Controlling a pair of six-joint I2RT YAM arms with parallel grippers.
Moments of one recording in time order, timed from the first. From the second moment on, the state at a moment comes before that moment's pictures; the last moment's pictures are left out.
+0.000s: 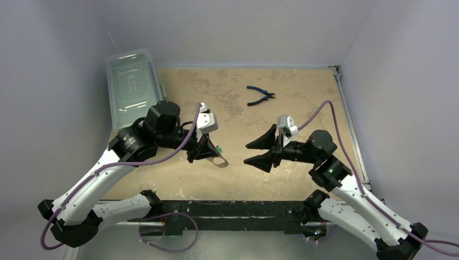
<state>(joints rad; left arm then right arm) -0.78 1.00 1.28 -0.82 0.60 0.10 0.68 0.68 0.66 0.08 -0.71 0.25</state>
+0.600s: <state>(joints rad) -0.78 1.01 1.28 -0.83 0.73 0.10 0.70 0.75 0.68 0.12 -0.79 0.21</state>
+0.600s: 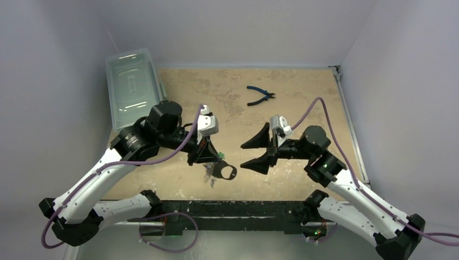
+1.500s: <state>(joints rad) -0.84 1.05 1.29 -0.84 0.75 0.12 0.91 0.91 0.77 0.12 -0.75 0.12</state>
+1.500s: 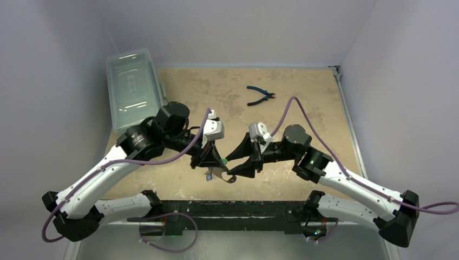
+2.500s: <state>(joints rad) -0.84 1.04 1.31 -0.84 0.74 0.12 0.95 0.87 0.77 0.06 -0.61 0.10</state>
